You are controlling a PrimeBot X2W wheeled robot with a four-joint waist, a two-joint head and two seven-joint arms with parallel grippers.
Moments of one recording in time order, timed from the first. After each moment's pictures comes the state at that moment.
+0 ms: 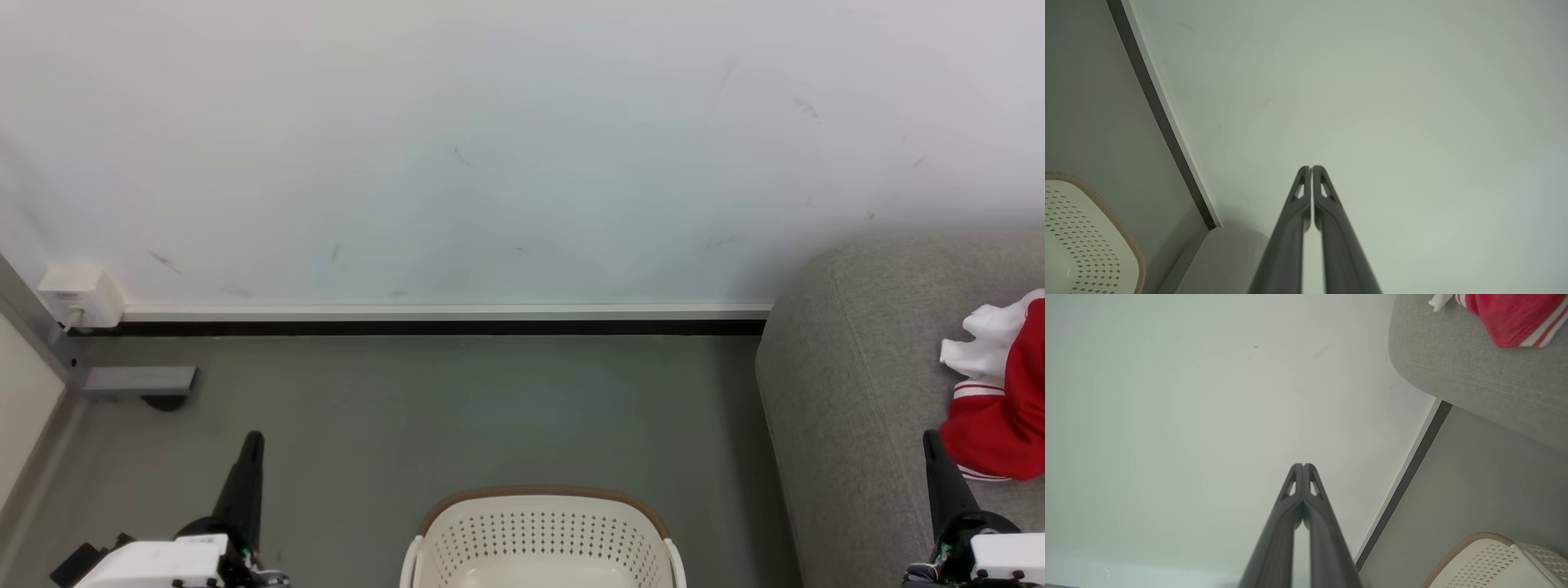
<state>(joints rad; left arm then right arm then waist) -0.09 0.05 0.11 0.18 -1.51 -0.05 0.09 -0.11 -0.10 -0.03 0.26 1.58 0.13 0.04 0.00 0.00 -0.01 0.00</state>
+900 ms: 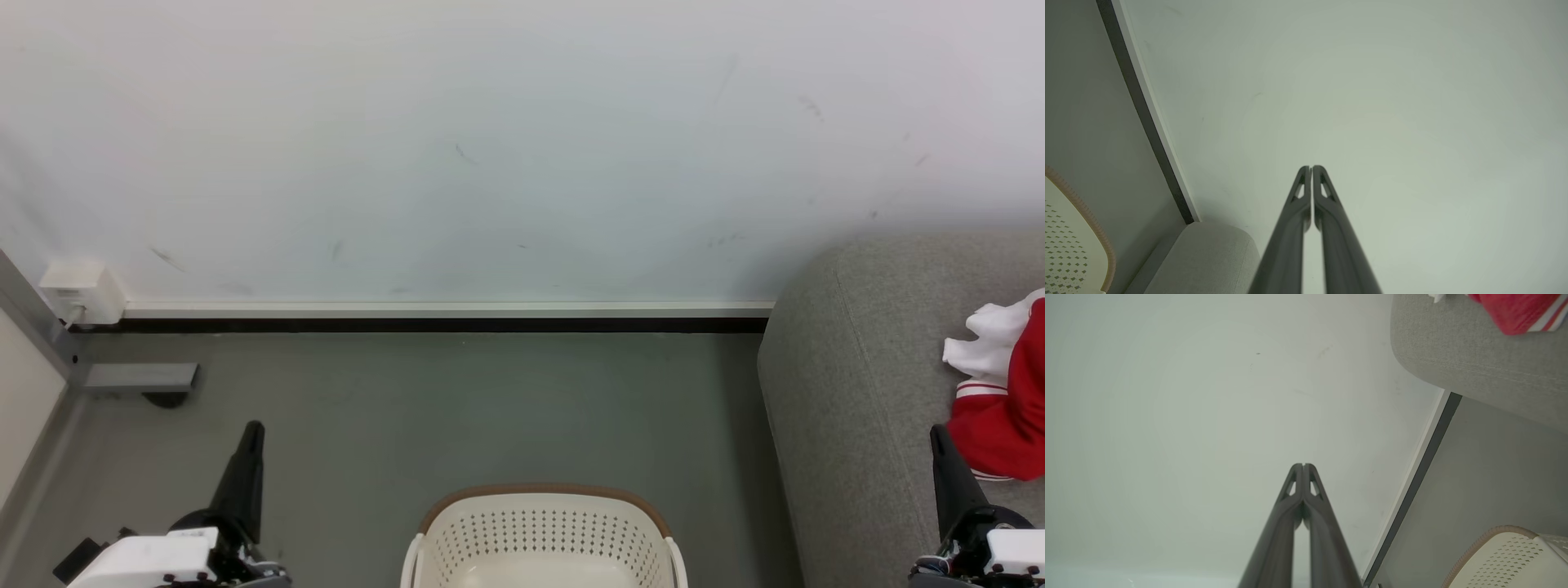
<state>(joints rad) -0.10 0.05 0.12 0.17 -1.60 -0.05 0.11 -0.12 -0.12 -0.02 0.26 1.69 0.13 0.04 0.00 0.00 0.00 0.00</state>
